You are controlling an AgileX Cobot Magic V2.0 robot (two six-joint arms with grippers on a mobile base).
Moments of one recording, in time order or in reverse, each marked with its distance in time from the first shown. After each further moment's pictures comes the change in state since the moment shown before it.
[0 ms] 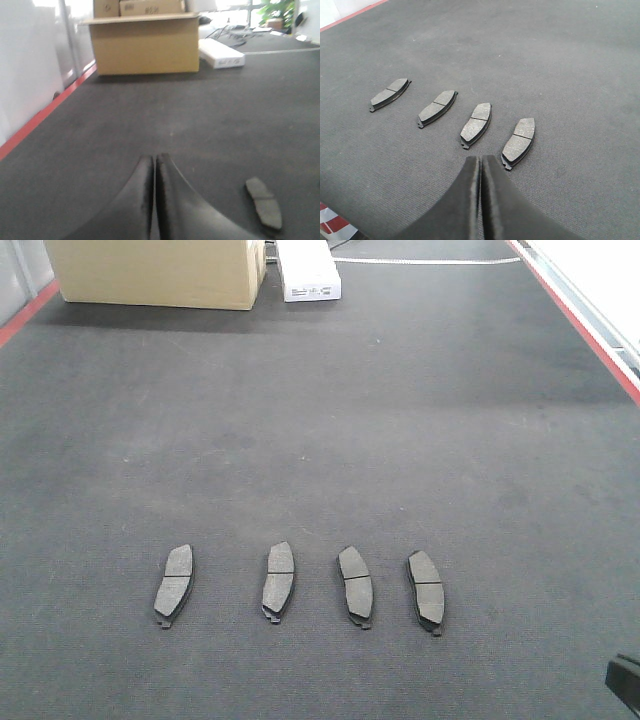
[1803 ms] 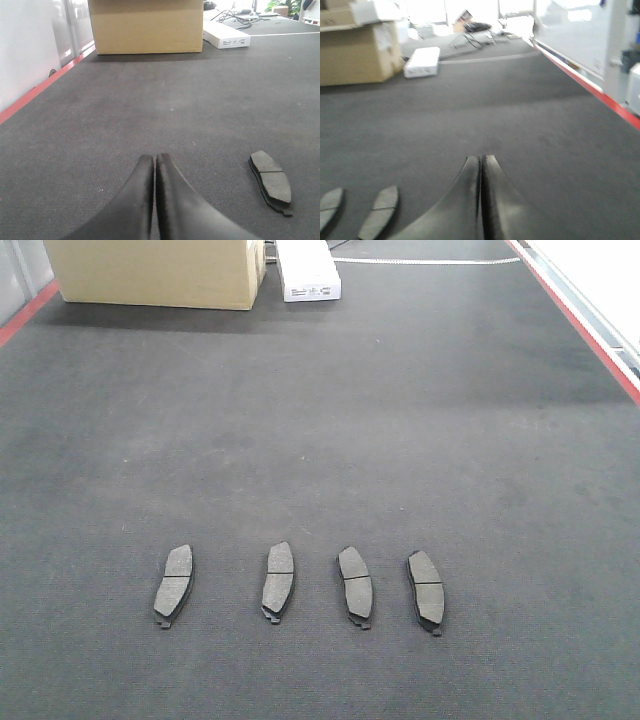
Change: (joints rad) left arm 0.009 0.000 0.167 -0.015 -0.146 0.004; right arm -0.528 -0.244 0.421 0.012 -0.499 -0.007
